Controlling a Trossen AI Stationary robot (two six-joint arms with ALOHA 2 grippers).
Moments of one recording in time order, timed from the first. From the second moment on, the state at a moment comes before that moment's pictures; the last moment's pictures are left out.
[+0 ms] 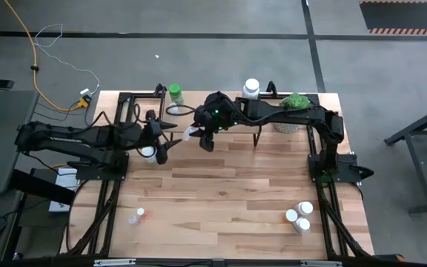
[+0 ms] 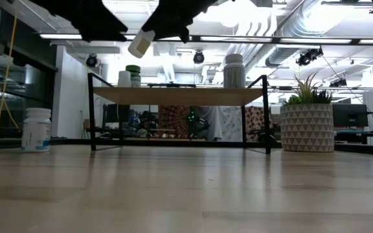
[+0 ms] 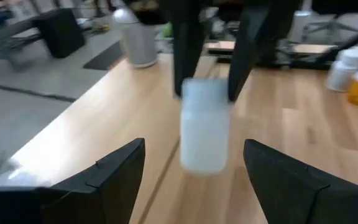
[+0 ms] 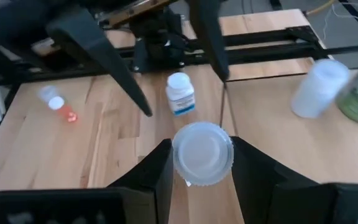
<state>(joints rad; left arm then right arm) 0.10 0.81 0.63 -0.17 -0.37 -0.02 -0.14 1.90 1.80 -0.50 -0.14 0.00</state>
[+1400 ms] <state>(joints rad) 0.10 0.91 0.66 -0.20 -0.35 -0.04 -0.12 1.82 1.80 -0.64 -0.11 -0.09</state>
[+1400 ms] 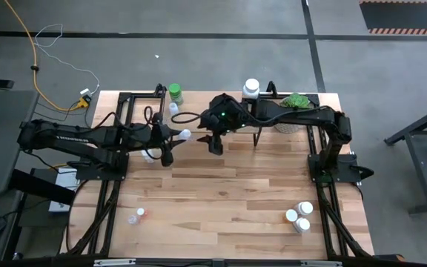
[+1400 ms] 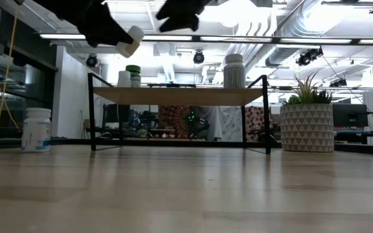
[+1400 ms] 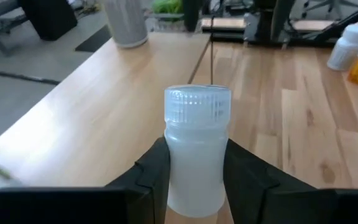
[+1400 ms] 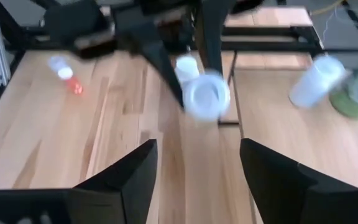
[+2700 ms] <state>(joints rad) -0.06 1.07 0.40 0.43 -1.17 -0.35 -0.01 1.14 0.95 -0.20 0.24 0.13</state>
